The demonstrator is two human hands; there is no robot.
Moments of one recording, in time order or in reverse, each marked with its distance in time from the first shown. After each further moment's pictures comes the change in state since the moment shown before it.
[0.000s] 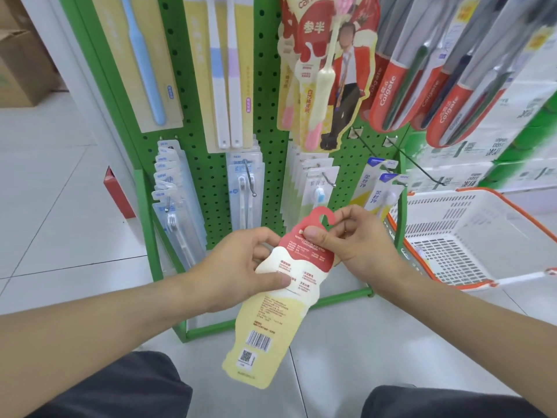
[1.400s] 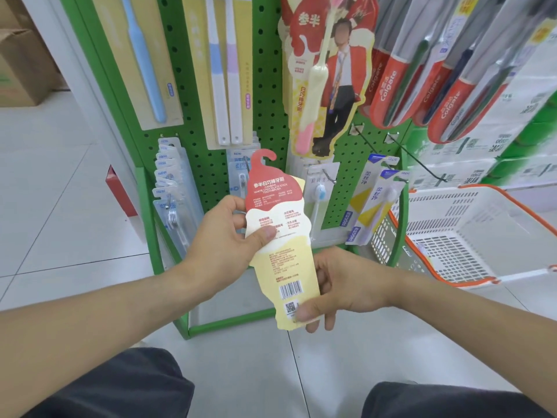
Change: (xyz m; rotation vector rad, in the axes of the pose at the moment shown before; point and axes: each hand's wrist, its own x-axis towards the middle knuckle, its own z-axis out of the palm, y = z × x) left_hand 0.010 -0.001 -0.002 -0.215 0.434 0.037; right_hand -0.016 0.002 -0.003 -0.264 -0.896 0.101
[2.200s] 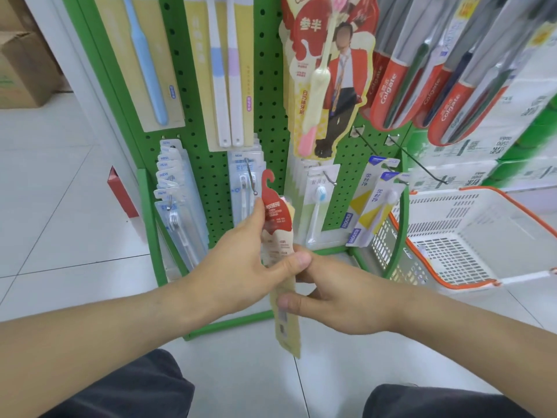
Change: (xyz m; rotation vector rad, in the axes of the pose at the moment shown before) left_hand -0.021 0.014 0.005 0.449 -0.252 0.221; right_hand -0.007 -0.018 0.021 -0.320 0.154 -0.219
